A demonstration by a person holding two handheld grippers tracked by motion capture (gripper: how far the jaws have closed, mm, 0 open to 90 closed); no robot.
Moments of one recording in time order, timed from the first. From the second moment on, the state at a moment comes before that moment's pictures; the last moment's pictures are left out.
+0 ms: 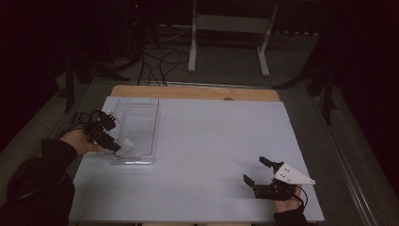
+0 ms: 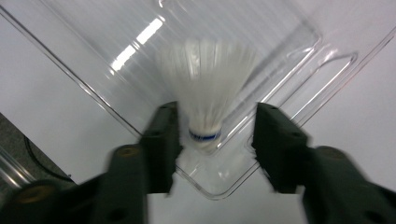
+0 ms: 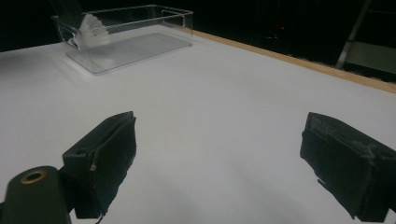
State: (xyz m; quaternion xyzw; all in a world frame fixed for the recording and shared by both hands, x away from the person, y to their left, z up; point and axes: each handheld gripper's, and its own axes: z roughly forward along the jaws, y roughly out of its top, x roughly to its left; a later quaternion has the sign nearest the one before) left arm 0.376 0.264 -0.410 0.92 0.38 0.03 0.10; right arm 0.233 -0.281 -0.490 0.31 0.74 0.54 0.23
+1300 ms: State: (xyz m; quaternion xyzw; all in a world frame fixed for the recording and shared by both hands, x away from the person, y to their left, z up) left arm 0.365 0.250 -0.392 0.89 0.35 0.07 0.28; right arm 0.233 -0.281 -0.489 0.31 0.74 0.54 0.24
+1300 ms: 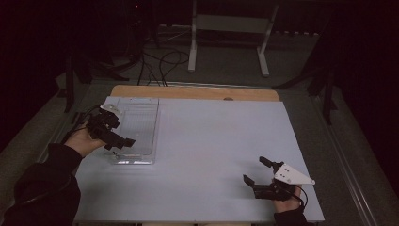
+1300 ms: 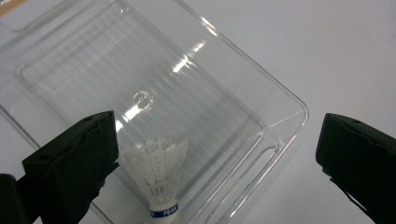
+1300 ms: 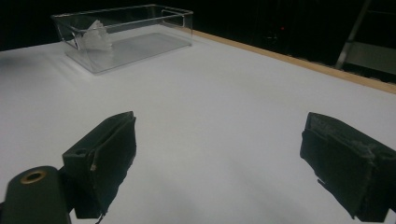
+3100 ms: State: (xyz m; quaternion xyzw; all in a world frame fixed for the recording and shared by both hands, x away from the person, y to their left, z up) left arm 0.337 0.144 -0.405 0.86 0.23 0.09 0.45; right arm 0.233 -0.281 -0.490 0.31 0.74 0.55 0.23
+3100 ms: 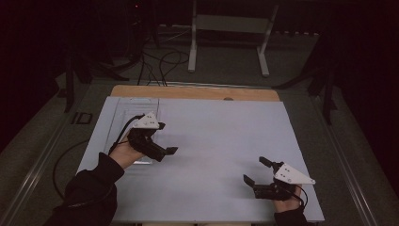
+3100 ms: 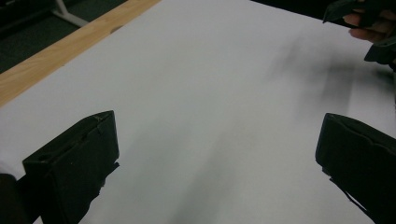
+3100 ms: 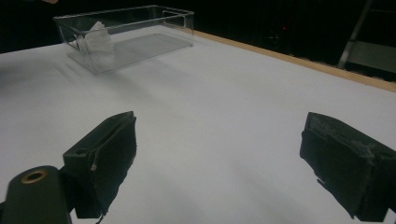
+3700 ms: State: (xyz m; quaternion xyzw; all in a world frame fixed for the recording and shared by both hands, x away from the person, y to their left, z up) left arm 0.322 0.114 -0.424 0.86 0.21 0.07 0.46; right arm 0.233 -0.282 -0.489 0.31 0.74 0.54 0.23
